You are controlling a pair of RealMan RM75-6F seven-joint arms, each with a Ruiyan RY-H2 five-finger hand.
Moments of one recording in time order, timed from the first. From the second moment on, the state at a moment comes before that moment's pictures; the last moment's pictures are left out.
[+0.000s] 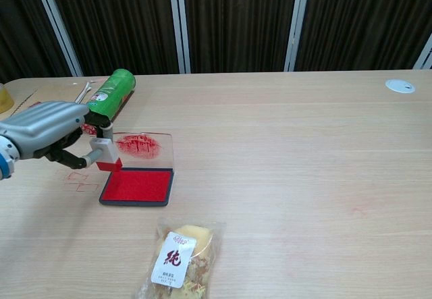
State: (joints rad) left arm -0.53 -1.67 -0.12 -1.27 1.38 1.08 0.27; right arm 0.07 -1.02 0.11 -1.61 -1.41 1.46 0.00
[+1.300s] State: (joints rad) left arm -0.53 -1.85 -0.06 -1.06 1.39 1.08 0.28; right arm 0.07 -1.02 0.11 -1.60 -1.39 1.44 0.03
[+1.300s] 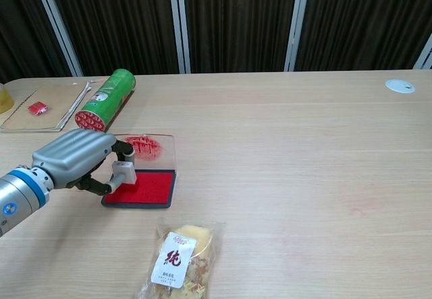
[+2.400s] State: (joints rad) left arm -0.49 -1.67 -0.10 -1.18 1.36 1.16 0.22; right arm 0.07 -1.00 0.11 -1.62 -1.41 1.46 0.03
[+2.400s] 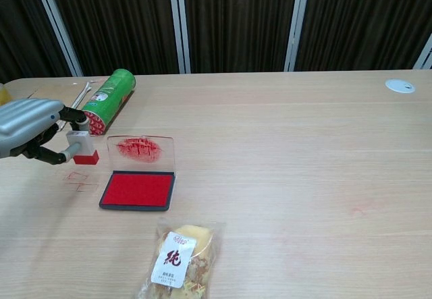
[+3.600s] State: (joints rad) left arm -0.47 -1.73 -0.06 -1.05 1.36 1.11 0.17; right arm 0.07 -1.01 0.11 -1.62 -1.40 1.45 0.03
